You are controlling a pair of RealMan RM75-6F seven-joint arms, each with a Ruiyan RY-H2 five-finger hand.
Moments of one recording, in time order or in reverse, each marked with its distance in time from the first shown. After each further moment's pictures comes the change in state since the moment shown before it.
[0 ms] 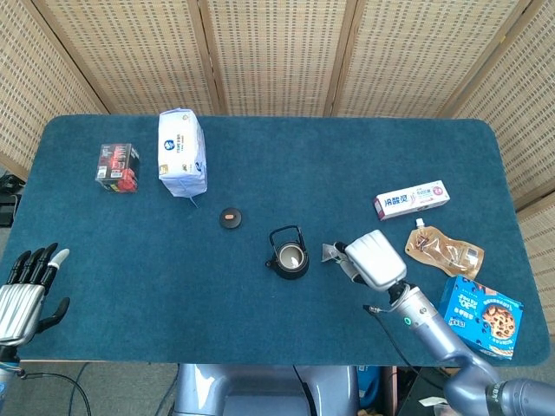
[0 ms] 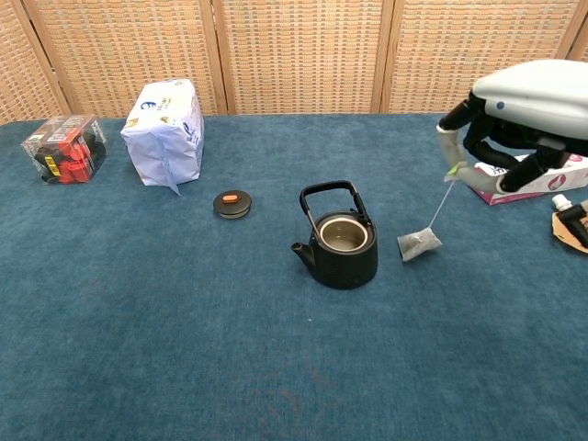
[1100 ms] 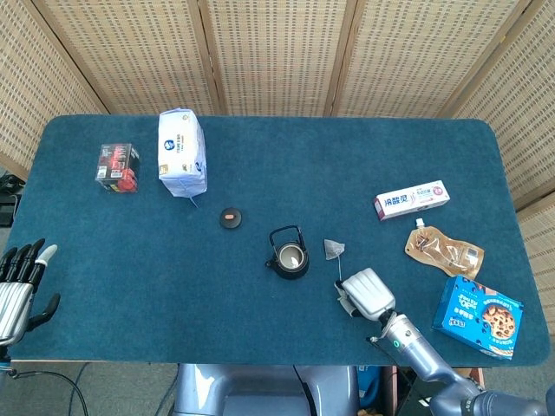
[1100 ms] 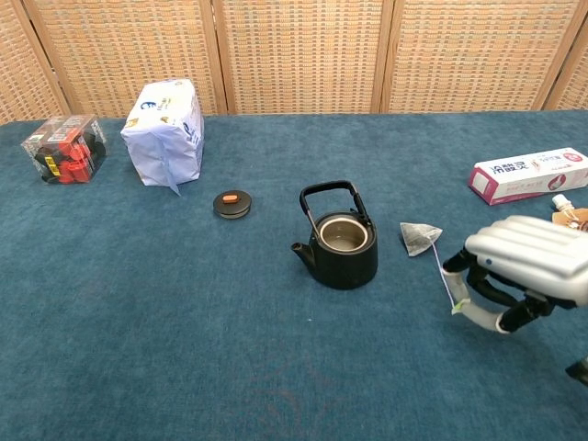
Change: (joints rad) left arm 0.012 0.000 -0.017 0.022 -0.003 0.040 -0.008; right arm -0.076 -0.243 -0.155 0.298 -0.033 -0.041 0.080
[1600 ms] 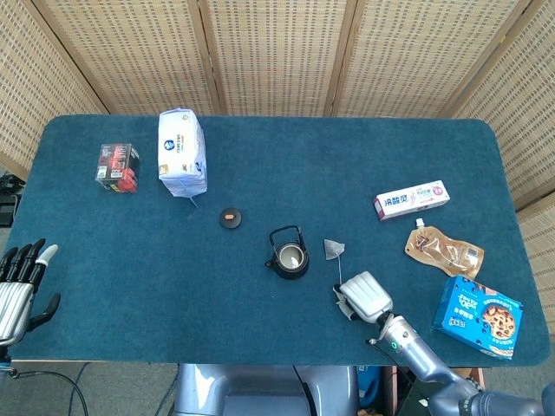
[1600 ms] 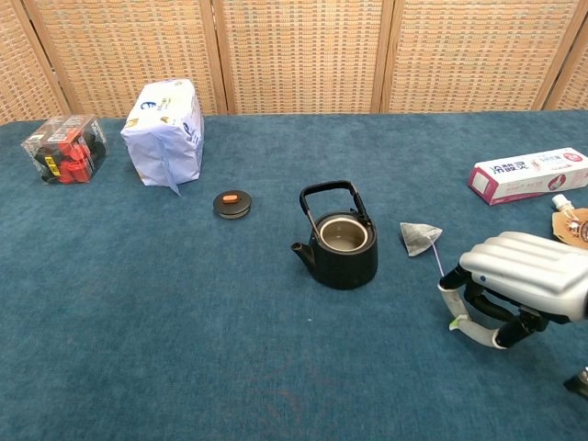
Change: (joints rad) left arm 0.001 0.001 0.000 0.001 0.003 0.004 -0.002; right arm 0.005 -0.031 -0.010 0.038 0.012 -0.047 -0.009
